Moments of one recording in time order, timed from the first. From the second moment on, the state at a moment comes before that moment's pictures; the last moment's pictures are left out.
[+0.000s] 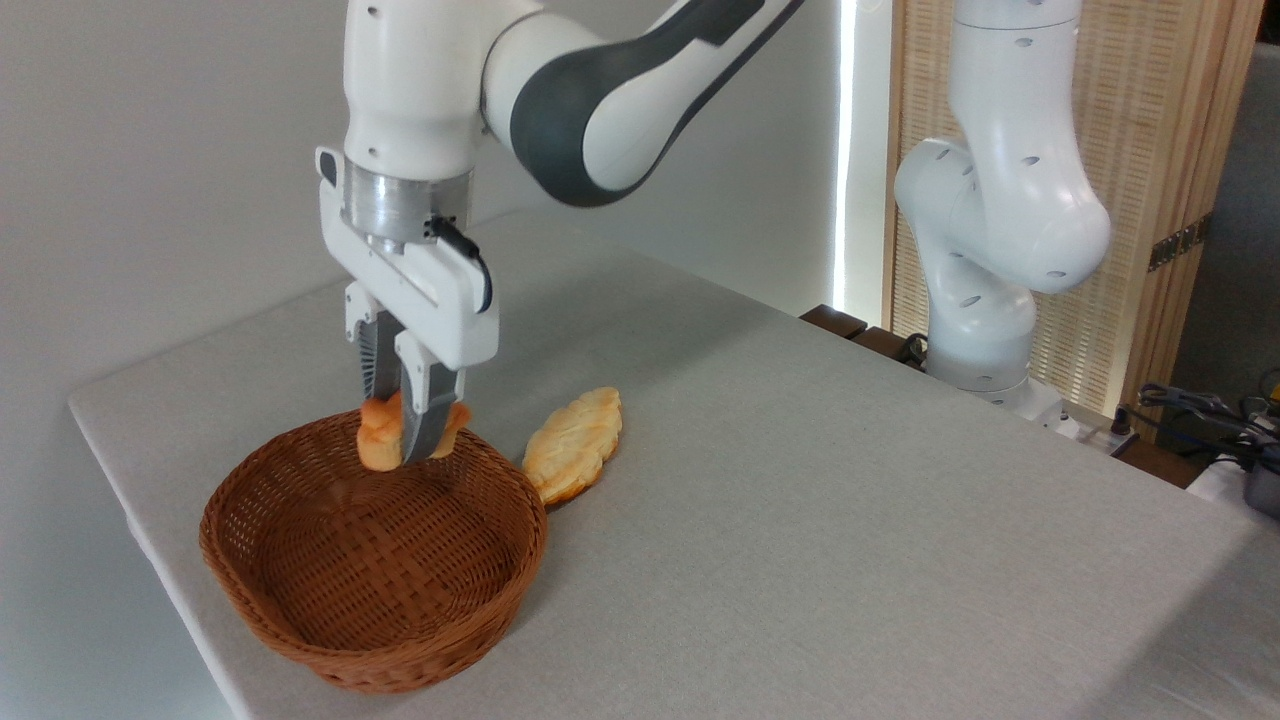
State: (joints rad) arm -0.30 0.01 0.11 -1.95 -0.19 2.23 0.64
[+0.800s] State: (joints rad) arm -0.30 0.03 0.10 -1.94 -0.19 2.26 0.64
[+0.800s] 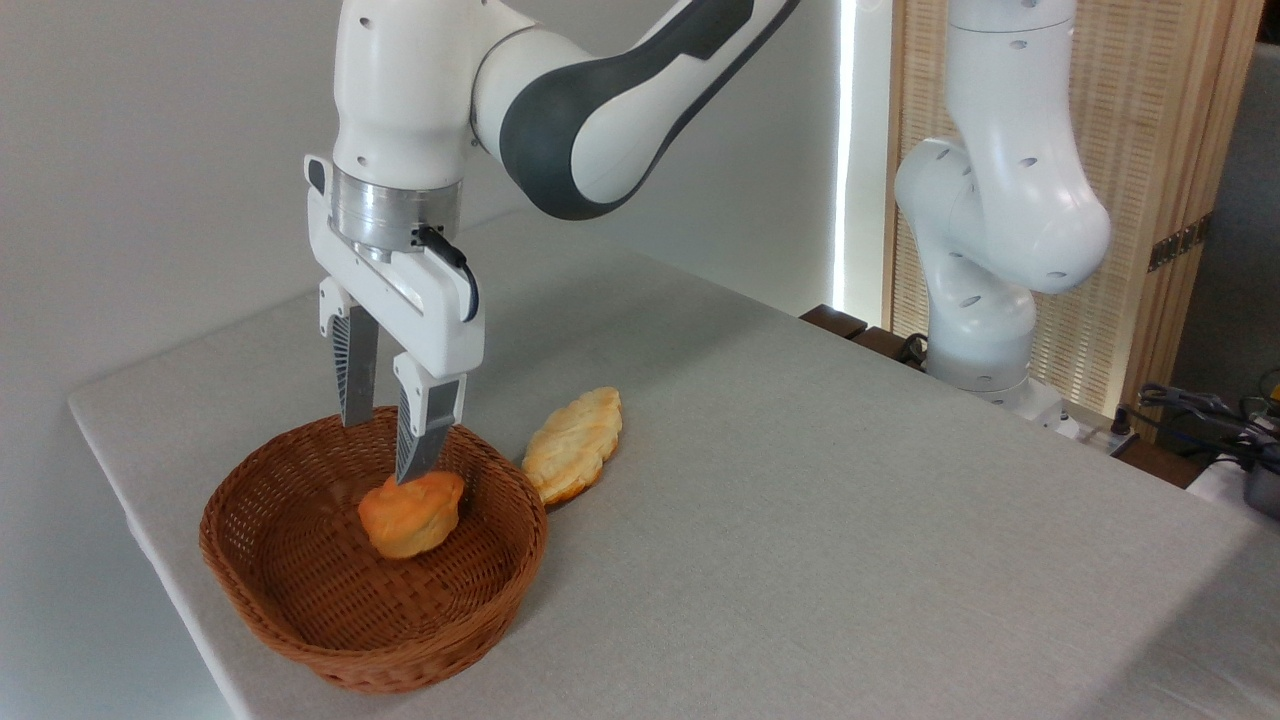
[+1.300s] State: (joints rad) arm -0.30 -0.05 0.11 -1.79 -0.11 1.95 0.64
